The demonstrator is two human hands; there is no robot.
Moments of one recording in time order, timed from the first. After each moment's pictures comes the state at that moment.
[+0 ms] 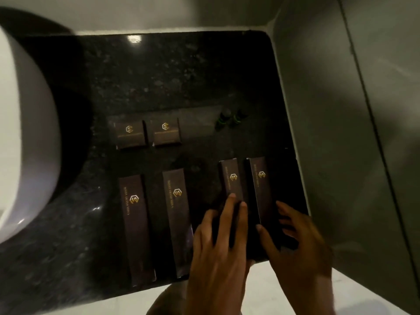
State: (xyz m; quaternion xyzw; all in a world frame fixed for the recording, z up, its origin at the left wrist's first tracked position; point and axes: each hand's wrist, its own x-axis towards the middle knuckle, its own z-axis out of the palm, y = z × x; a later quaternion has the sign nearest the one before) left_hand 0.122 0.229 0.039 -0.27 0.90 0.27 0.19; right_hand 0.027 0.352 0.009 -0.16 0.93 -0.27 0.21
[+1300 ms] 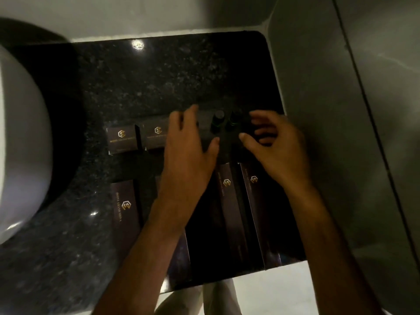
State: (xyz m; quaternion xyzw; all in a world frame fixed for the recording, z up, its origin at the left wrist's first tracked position) left_hand 0.033 0.108 0.014 -0.42 0.82 0.37 -0.12; right_hand -0.096 0.221 0.001 -0.25 0.87 -0.38 0.20
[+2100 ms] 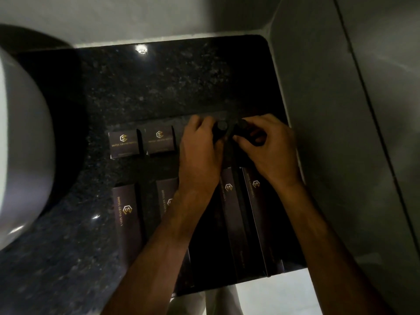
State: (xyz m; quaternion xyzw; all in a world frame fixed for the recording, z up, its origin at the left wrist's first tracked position) left_hand 0.005 0.107 -0.021 -0.40 0.84 0.34 -0.15; right_hand -0.100 0.206 -0.021 -0.32 0.86 -0.38 0.14
